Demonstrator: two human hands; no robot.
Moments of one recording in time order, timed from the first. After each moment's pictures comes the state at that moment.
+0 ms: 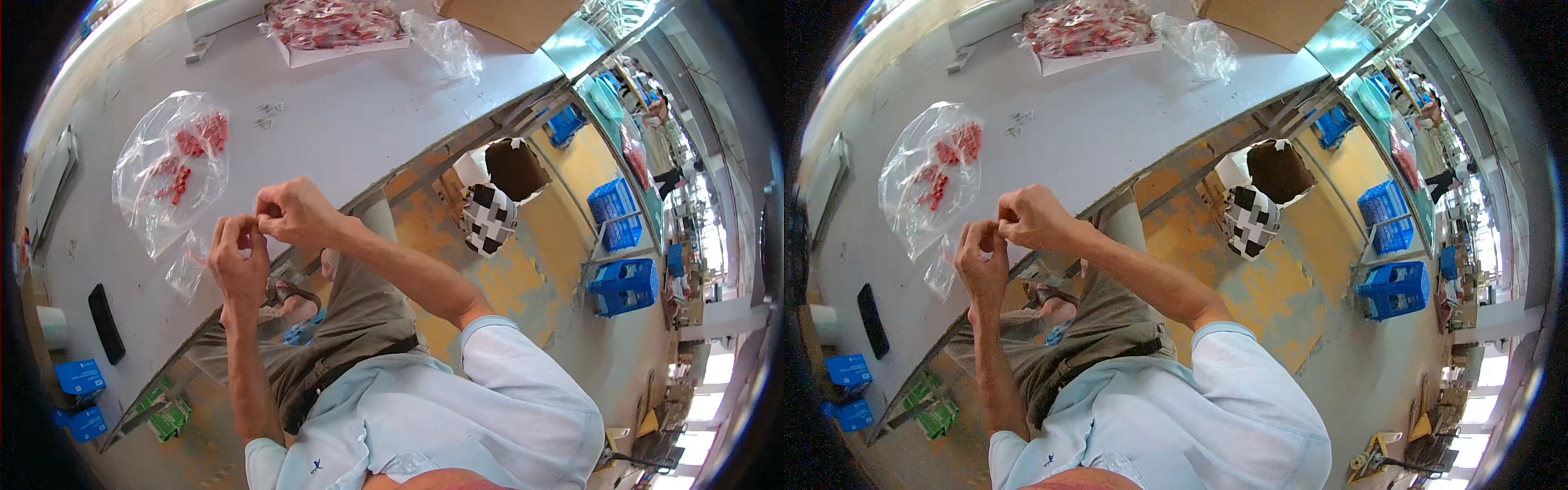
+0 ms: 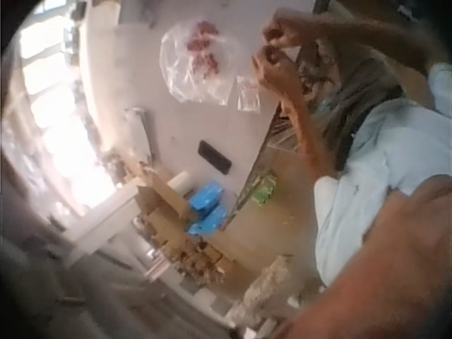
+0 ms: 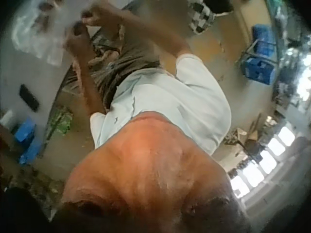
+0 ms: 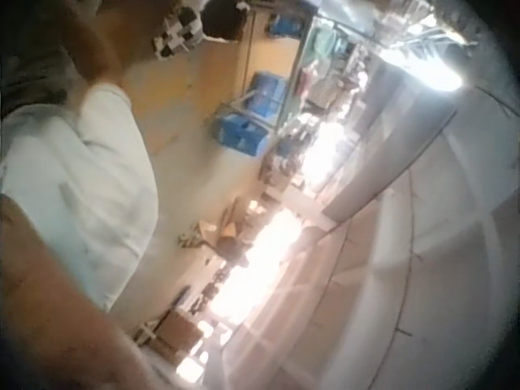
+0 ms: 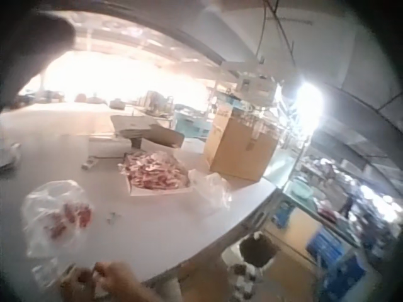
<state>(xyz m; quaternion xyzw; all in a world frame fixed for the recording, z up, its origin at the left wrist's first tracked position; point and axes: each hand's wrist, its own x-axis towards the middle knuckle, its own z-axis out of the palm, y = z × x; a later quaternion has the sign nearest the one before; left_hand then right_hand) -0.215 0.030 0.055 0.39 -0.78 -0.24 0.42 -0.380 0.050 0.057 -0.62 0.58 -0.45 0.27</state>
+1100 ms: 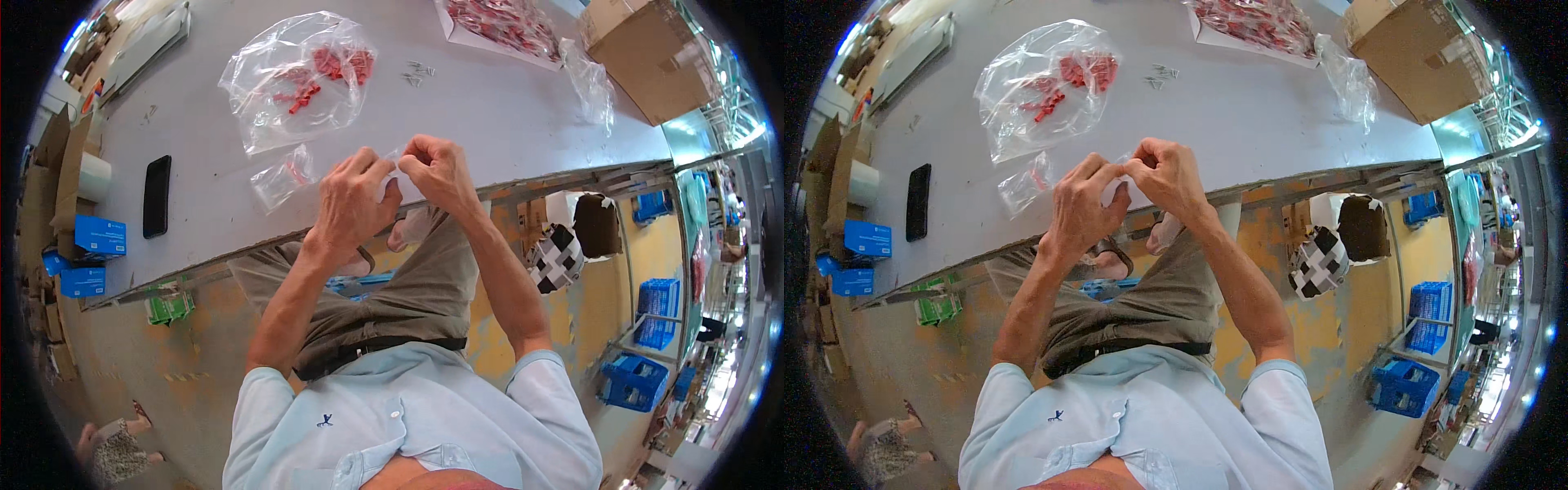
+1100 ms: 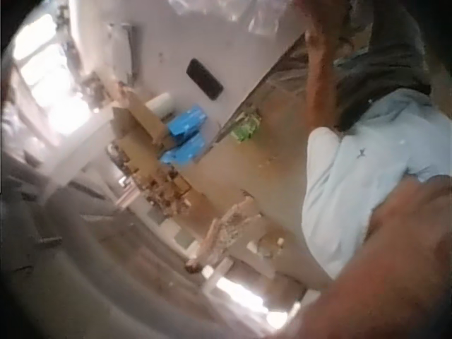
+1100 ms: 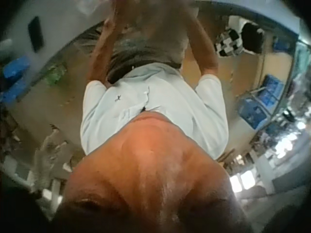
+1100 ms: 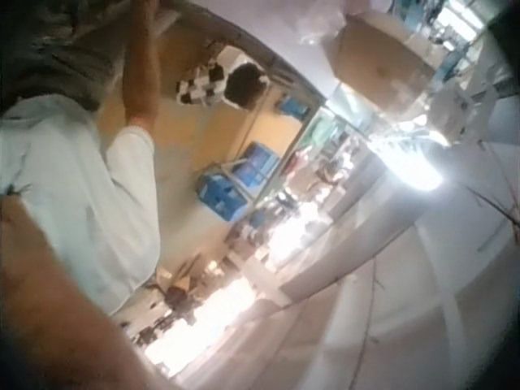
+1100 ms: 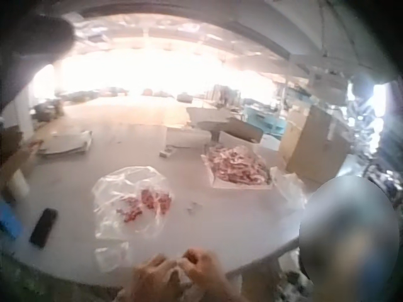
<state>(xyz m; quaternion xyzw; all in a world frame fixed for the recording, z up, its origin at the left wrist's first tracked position) -0.211 0.020 0.051 0.31 -0.85 -0.16 0.40 -0.387 0.046 0.061 -0.57 0.65 -0.42 0.29</state>
